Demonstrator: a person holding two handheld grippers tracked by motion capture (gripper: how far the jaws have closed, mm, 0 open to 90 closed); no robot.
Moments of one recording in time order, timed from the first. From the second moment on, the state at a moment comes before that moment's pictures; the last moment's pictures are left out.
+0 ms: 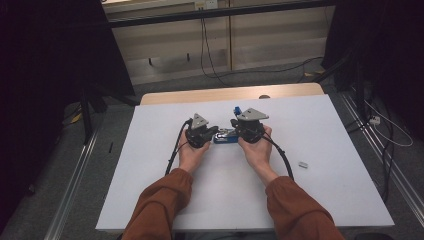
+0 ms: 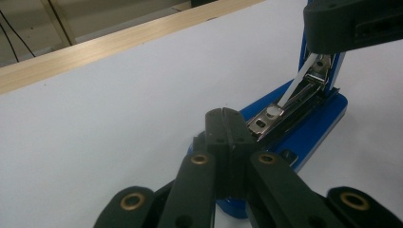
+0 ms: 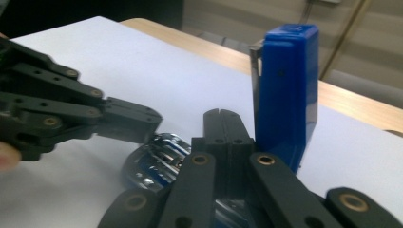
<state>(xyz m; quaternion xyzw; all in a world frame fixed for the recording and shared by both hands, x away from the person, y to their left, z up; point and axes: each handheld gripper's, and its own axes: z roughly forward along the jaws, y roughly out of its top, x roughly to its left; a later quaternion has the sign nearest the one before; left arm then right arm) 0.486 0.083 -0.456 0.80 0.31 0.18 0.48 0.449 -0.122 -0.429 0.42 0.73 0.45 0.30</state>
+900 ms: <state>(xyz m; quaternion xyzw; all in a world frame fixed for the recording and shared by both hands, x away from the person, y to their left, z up) 0.485 0.083 -0.457 0.80 0.31 0.18 0.47 0.445 -0.129 -0.427 0.43 0.72 0.46 0.30</state>
